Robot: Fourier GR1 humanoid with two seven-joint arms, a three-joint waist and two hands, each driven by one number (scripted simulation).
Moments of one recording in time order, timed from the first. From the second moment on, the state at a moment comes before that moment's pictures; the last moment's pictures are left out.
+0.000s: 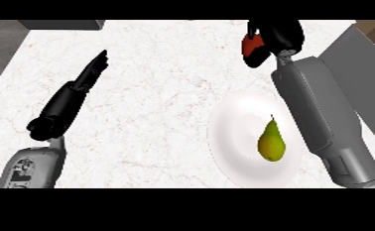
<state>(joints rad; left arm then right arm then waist) -0.22 0.22 0.03 -1.56 -0.15 -0.24 -0.06 -0.87 -0.22 0.09 -0.99 1.09 0.04 0.25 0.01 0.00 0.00</state>
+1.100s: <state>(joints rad) -0.20 0.22 0.04 -1.57 -0.16 -0.25 -0.07 -0.94 -0.56 -0.28 -0.91 1.05 -0.05 0.44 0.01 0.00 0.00</state>
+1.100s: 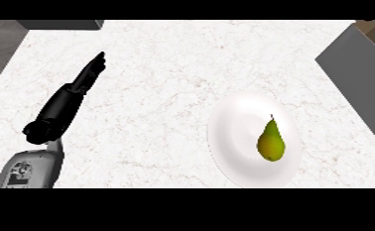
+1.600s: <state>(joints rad) -0.22 0.20 0.04 -1.57 -0.17 -0.25 -0.05 -0.90 -0.73 -0.35 -0.65 0.97 0.20 0.28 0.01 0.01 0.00</state>
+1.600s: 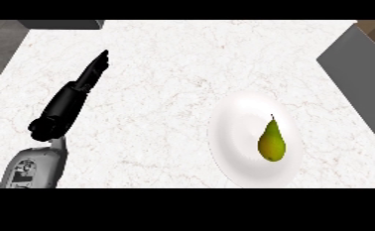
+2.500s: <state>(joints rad) -0.22 0.22 0.06 -1.56 -0.16 -0.27 -0.07 -0.90 -0.79 -0.60 -0.50 0.68 0.24 -0.08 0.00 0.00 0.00</state>
